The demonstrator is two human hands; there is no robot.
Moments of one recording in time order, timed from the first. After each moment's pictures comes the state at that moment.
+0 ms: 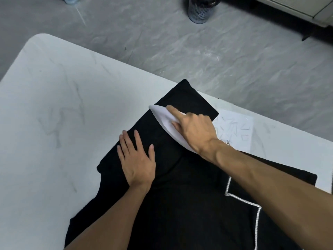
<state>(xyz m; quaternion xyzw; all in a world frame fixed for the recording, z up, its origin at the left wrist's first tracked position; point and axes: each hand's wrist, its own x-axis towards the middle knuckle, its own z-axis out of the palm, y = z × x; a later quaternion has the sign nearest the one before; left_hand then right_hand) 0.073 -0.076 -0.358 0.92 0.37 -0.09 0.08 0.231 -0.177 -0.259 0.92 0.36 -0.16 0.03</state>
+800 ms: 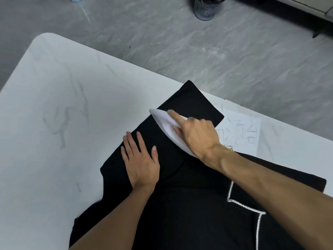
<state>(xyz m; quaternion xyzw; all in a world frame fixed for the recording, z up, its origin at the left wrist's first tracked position) 0.068 -0.076 -0.360 0.92 0.37 -0.09 0.08 0.222 -0.173 -0.261 0.92 0.36 -0.16 0.01</state>
